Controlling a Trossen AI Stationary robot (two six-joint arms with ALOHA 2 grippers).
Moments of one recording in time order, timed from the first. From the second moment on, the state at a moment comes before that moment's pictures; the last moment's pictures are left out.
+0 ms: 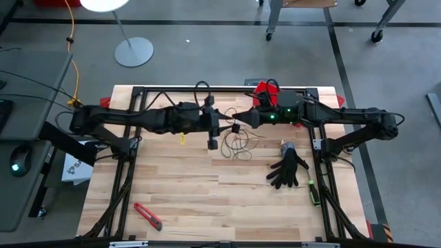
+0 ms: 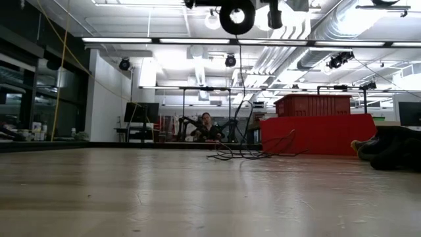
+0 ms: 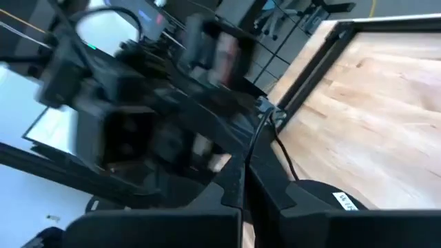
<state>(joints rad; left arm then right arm) 0.01 1.48 1.25 -0.07 -0.22 0.32 -0.12 1.26 1.10 -0.01 -0.04 0.92</state>
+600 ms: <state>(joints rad) 0.01 1.48 1.26 -0.12 -0.22 0.33 -0.10 1.26 1.10 0.03 -0.06 0.92</state>
